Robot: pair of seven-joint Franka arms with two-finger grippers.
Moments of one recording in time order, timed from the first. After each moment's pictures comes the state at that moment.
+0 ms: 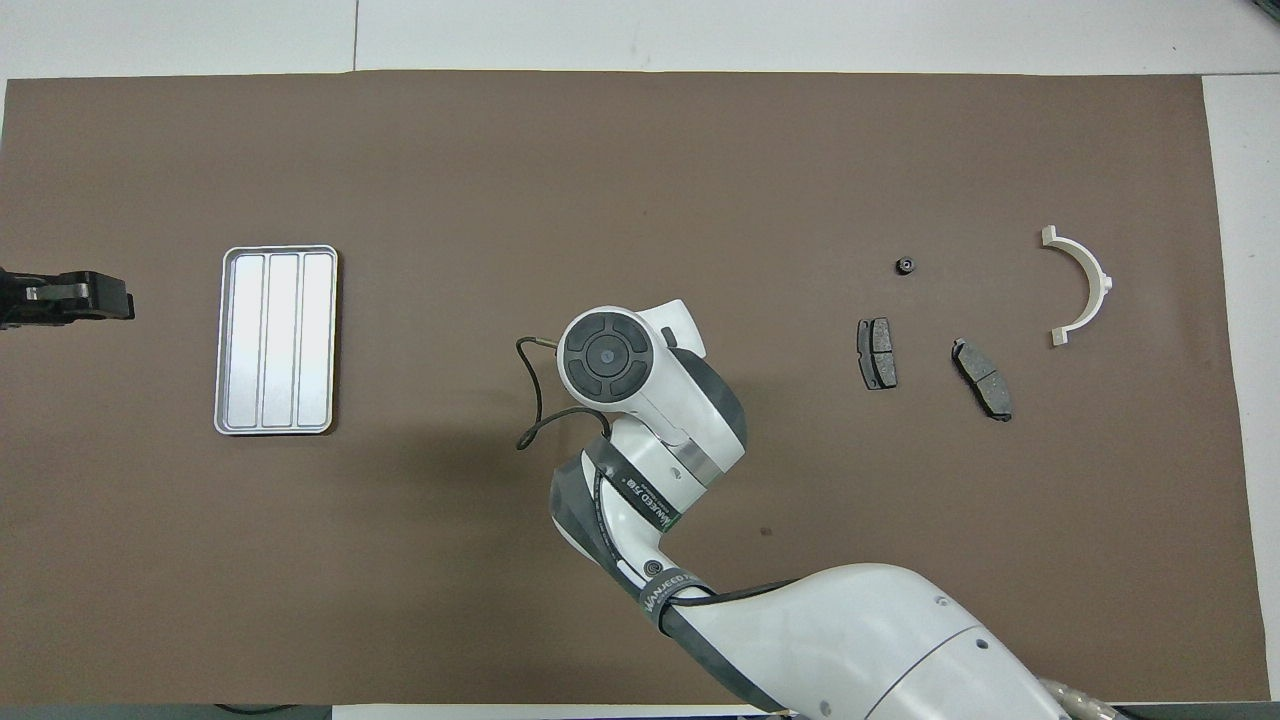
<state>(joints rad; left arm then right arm) 0.03 -0.12 -0.03 -1.80 0.04 1.82 -0.06 0.64 0.55 0.00 -1.61 -0.08 2.23 1.12</state>
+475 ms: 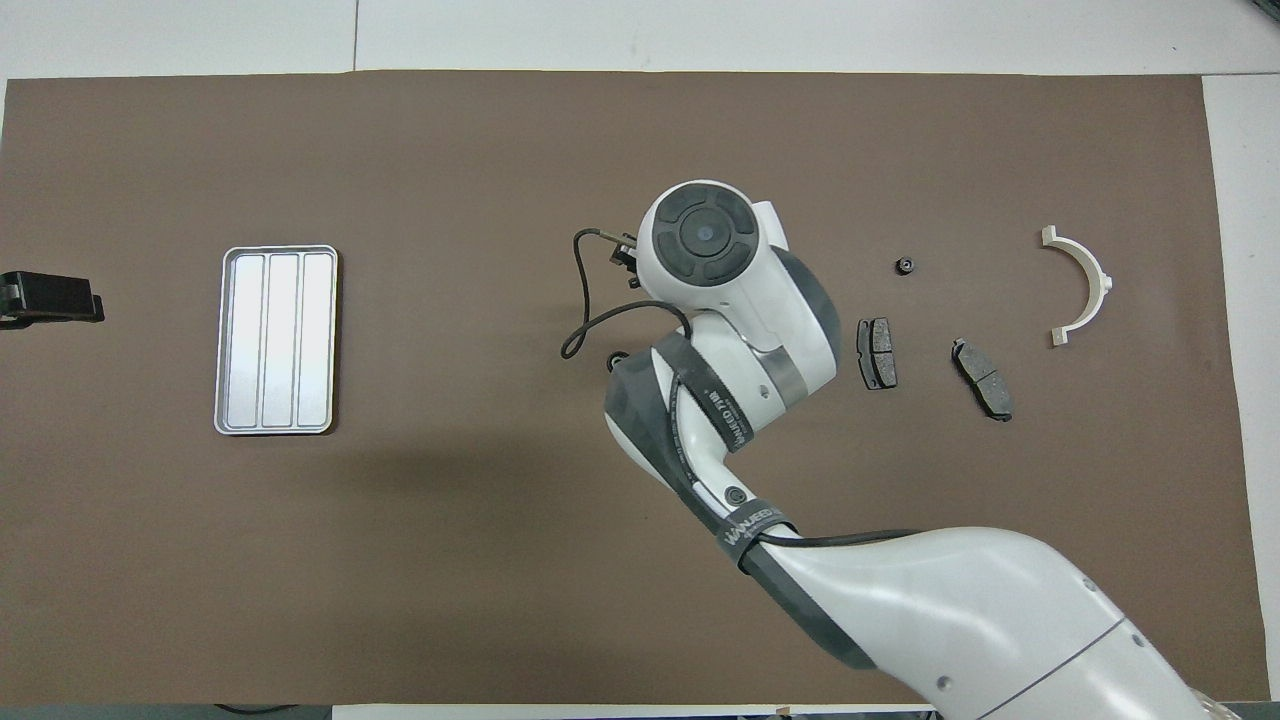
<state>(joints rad) 0.06 -0.13 -0.03 -1.80 0.04 1.78 -0.06 0.45 0.47 0.00 -1.51 -0.08 2.08 0.91</state>
